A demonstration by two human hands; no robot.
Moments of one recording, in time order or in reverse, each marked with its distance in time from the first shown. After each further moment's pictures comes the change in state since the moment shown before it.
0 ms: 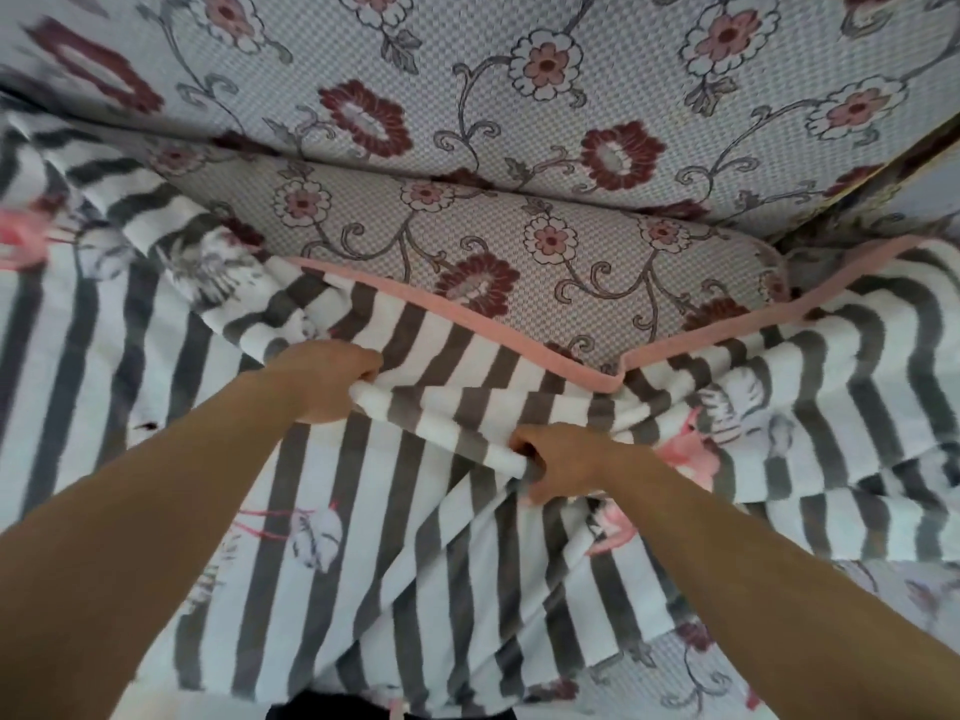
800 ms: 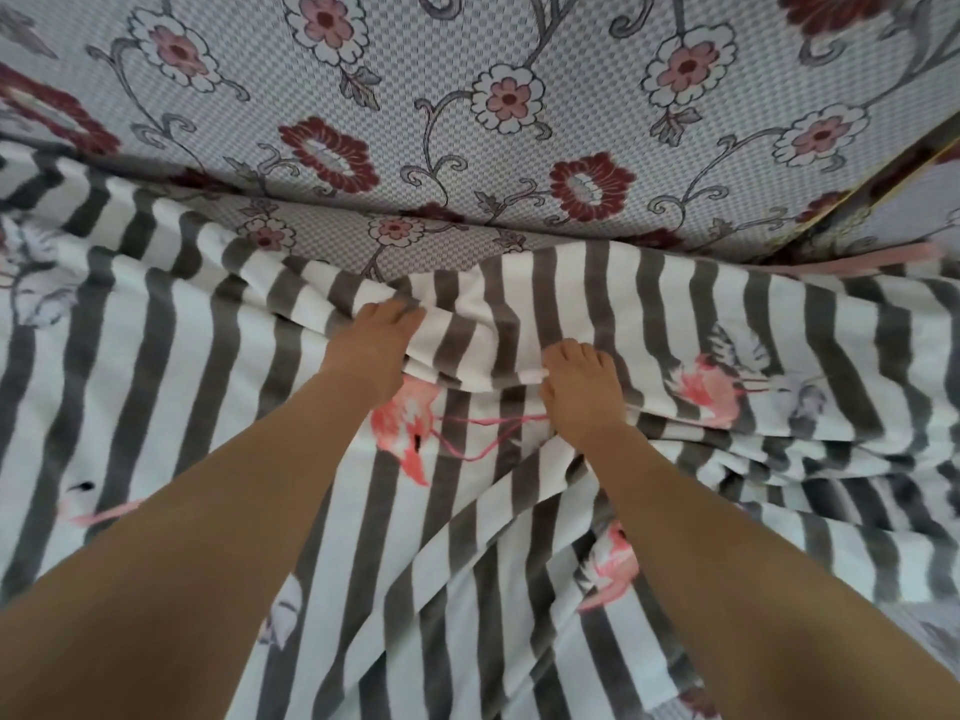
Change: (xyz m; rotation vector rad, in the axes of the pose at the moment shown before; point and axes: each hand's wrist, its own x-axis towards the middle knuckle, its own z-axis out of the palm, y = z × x) left_hand 0.086 0.054 -0.019 -0.059 0.358 -0.114; right_hand 0.044 0.047 -0.050 -0.345 0.859 0.191
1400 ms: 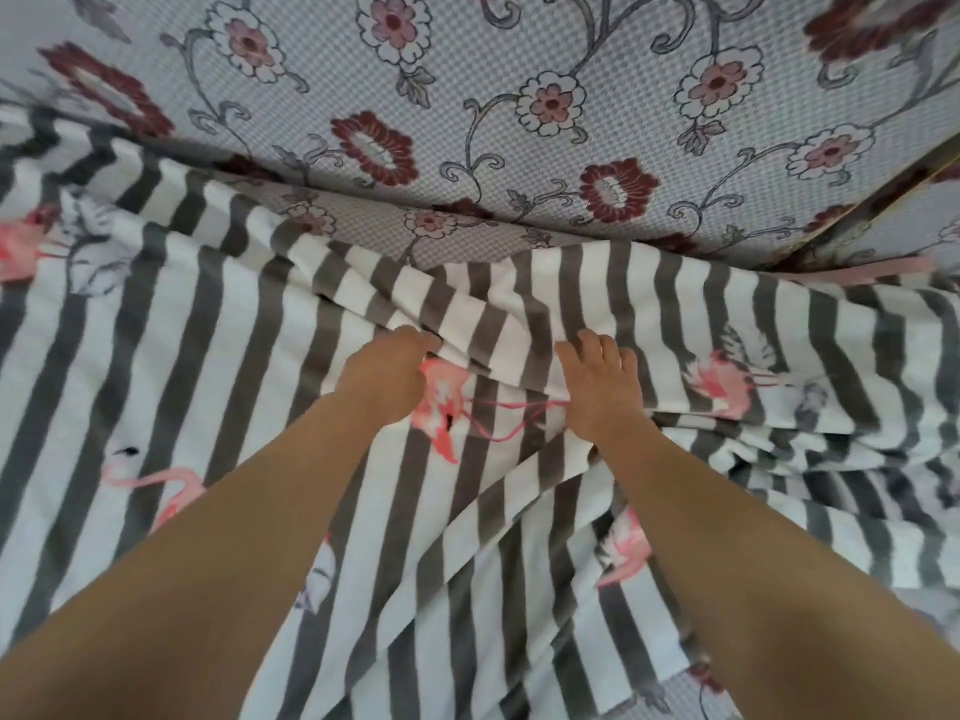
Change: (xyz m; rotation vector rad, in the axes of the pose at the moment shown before) left_hand -0.058 -0.014 -0.002 -0.274 0.000 -0.029; right_hand -0.016 -0.028 -0.019 -0.234 -0.225 0.089
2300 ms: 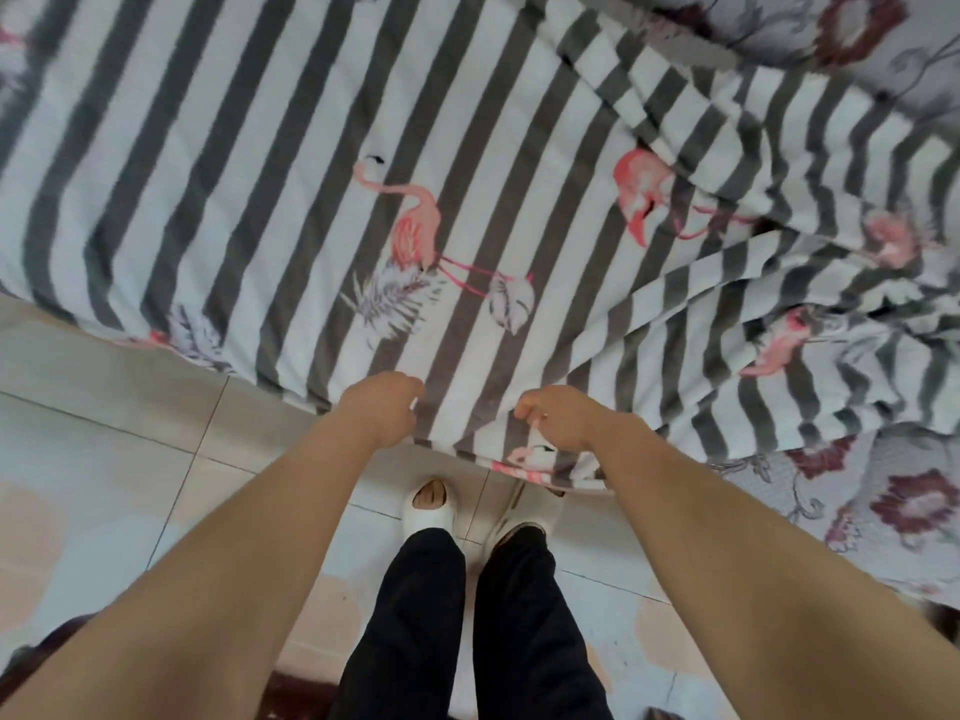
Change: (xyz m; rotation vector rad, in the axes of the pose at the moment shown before) left_hand -0.329 -0.209 0.149 -0.011 -0.383 -0.171; right_hand -0.248 -0.265 0.076 0.358 -0.649 -0.344
